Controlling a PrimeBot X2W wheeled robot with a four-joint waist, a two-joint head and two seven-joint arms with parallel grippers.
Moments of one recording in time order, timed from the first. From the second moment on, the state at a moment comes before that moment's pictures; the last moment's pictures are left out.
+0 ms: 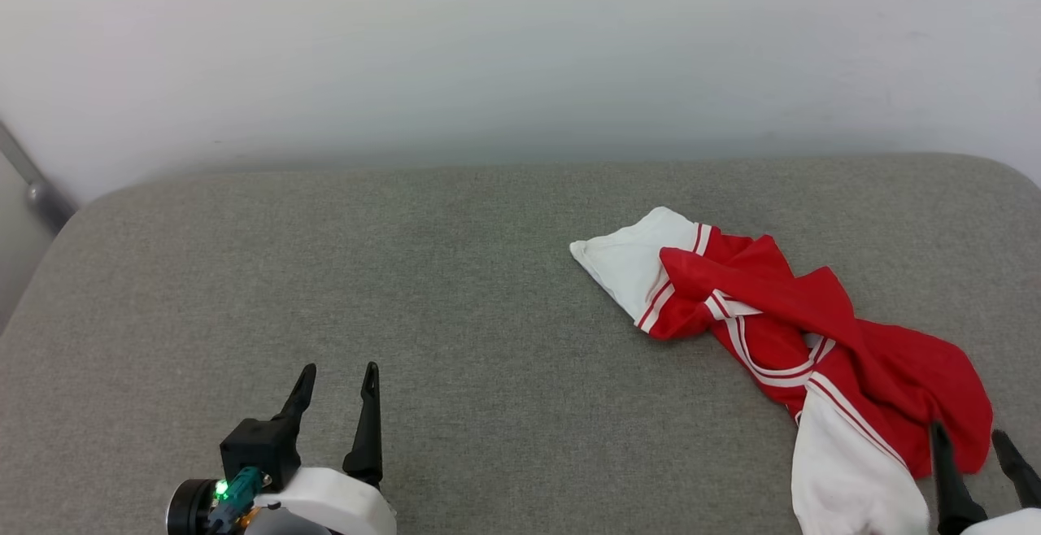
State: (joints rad) left arm -0.04 0.25 -0.32 0.15 -0.42 0.17 -0.20; right arm 0.18 -0.08 -0.26 0.01 0.24 0.13 0.11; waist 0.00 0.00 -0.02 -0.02
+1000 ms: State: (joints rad) left arm -0.77 0.29 -0.45 0.40 -0.48 -0.10 0.28; right arm -0.05 -0.06 0.00 -0.23 0.14 0.13 0.01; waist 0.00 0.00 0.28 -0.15
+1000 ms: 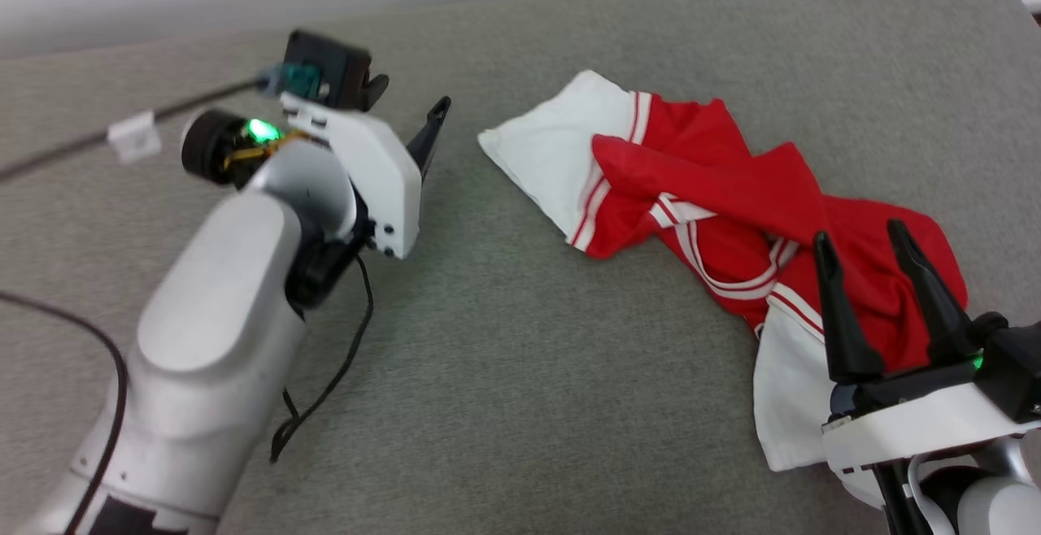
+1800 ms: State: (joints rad) left arm -1.15 0.42 -0.77 0.62 -0.78 -0.13 0.88; right arm -0.16 -0.05 0.08 -0.06 0.23 0.13 -0.11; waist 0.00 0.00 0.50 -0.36
